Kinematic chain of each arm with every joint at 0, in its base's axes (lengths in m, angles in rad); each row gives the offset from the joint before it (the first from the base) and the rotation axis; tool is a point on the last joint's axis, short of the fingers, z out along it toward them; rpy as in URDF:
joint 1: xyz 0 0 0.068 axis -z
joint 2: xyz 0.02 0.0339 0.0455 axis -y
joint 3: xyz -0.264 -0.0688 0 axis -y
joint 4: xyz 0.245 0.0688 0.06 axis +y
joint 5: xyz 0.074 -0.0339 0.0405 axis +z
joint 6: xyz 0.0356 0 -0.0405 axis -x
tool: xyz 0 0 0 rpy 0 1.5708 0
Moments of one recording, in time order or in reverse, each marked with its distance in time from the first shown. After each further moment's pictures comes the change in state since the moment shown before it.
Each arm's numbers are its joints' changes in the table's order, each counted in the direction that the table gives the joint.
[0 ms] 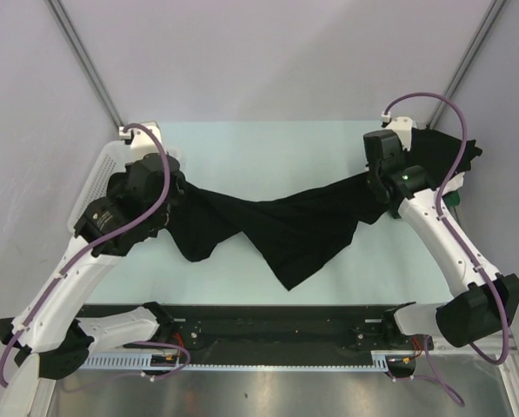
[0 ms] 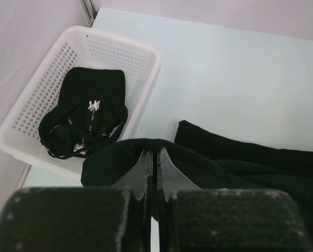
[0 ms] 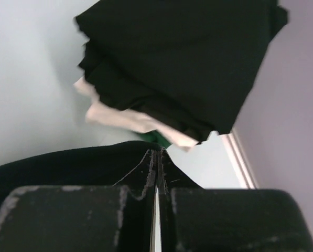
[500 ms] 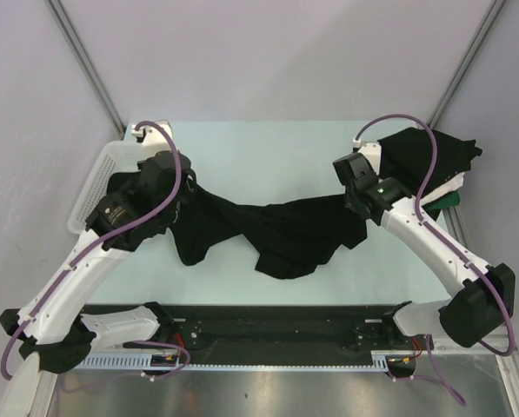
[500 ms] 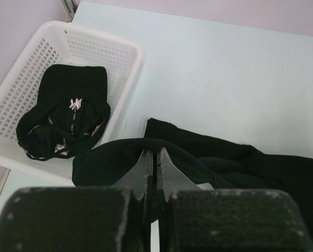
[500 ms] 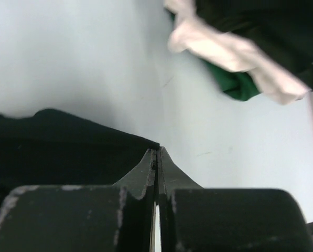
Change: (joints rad) left arm 0.026 -0.035 -0.003 -0.031 -0.034 0.035; right arm -0.174 -0.013 -0.108 0.082 0.173 -0.246
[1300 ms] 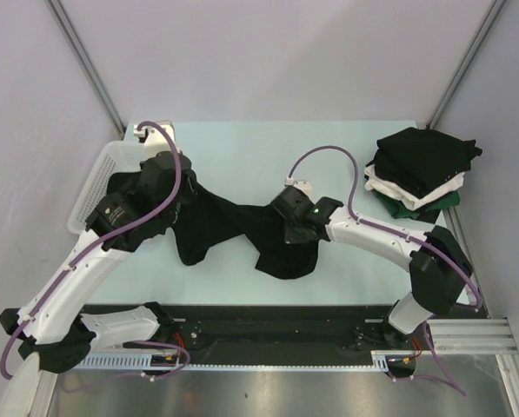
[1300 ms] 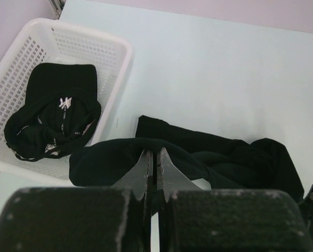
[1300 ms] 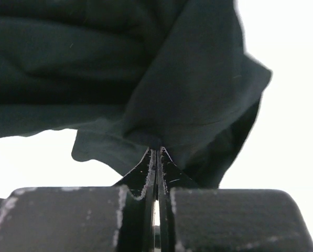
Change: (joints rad) left arm 0.008 0.000 0.003 -0.001 -0.030 0.010; right arm -0.347 -0.267 -0.017 -0.102 0.312 -0.267
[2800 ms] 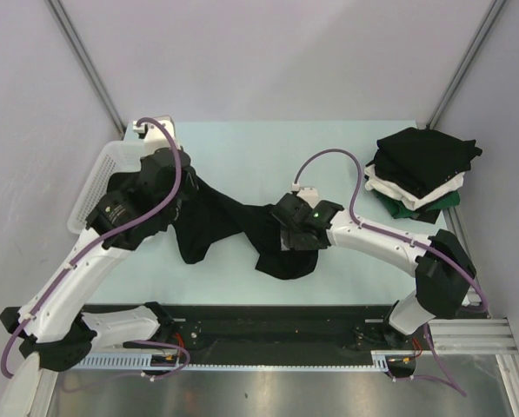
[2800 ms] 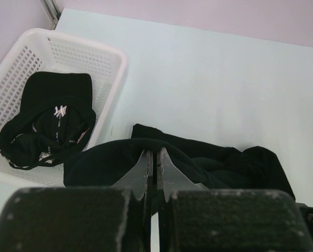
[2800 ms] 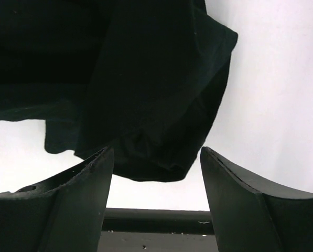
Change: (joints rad) left arm 0.001 -0.013 0.019 -0.043 0.002 -0.019; right arm -0.033 0.034 0.000 0.153 -0.092 -0.097
